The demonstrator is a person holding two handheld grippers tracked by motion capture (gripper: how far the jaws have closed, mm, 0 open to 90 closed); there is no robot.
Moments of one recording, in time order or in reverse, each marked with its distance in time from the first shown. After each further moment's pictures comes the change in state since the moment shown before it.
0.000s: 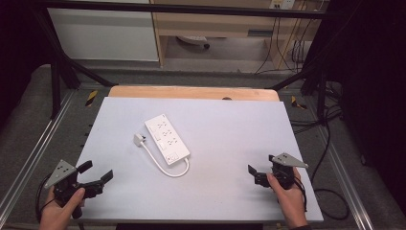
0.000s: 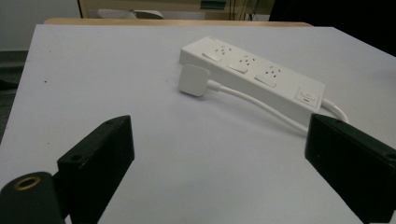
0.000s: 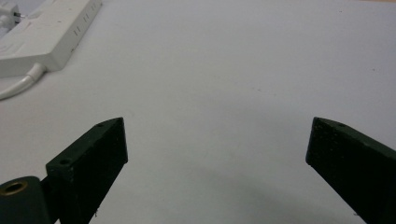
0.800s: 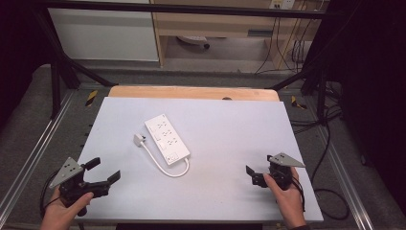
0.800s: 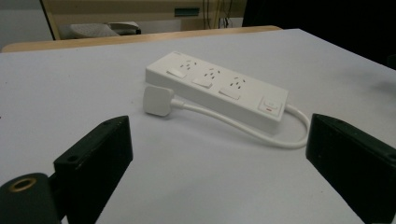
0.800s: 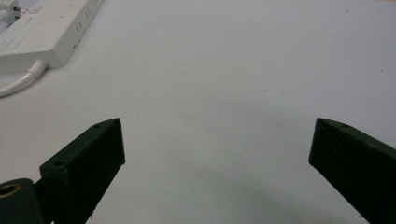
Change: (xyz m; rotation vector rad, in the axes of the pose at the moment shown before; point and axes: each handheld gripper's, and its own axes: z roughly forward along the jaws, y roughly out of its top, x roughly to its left) left arm -0.022 0.017 0.003 -0.017 -0.088 0.071; right arm 0.006 0.002 0.003 0.015 -0.003 -0.015
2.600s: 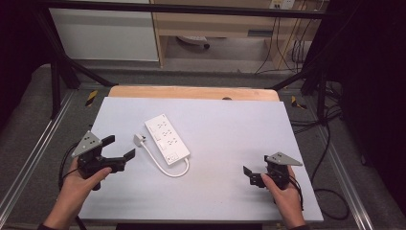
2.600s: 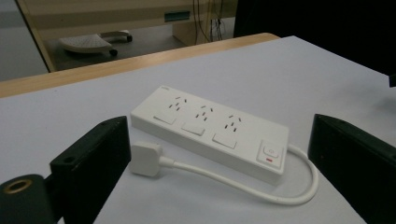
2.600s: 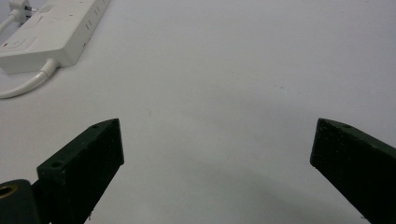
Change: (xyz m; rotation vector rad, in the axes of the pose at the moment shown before) left arm -0.006 0.055 0.050 0.016 -0.030 0.064; right arm 0.004 0.001 0.005 0.021 0.033 0.016
